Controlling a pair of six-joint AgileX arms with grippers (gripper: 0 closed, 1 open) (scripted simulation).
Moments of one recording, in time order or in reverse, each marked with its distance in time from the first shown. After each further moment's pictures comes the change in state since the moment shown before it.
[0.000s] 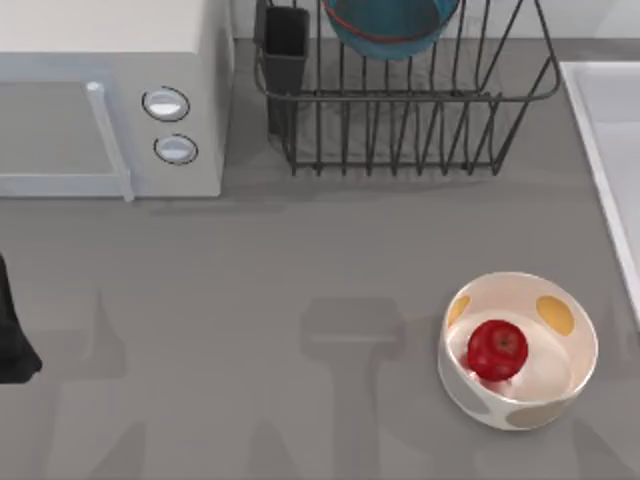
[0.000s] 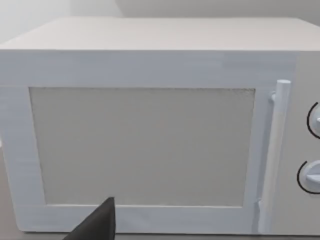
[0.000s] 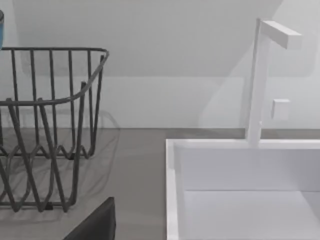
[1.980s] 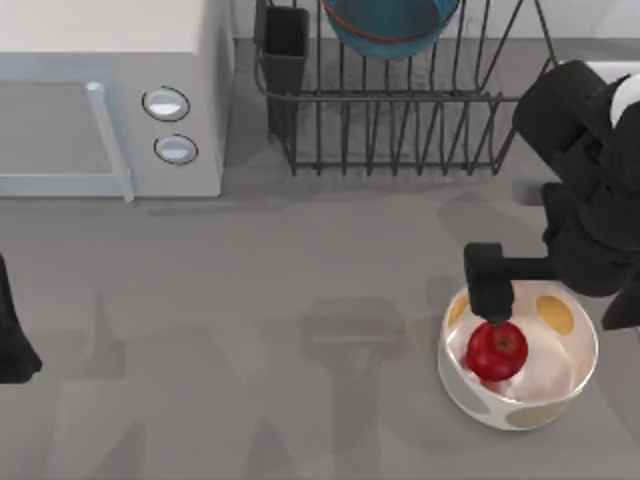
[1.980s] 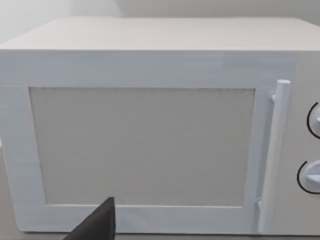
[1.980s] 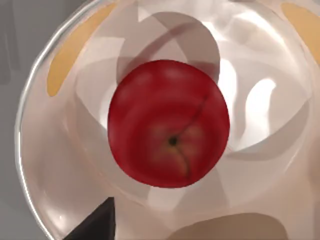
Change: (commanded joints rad) left arm 0.000 0.000 0.000 0.000 0.000 0.000; right arm 0.495 1.647 1.173 -1.032 0.004 0.506
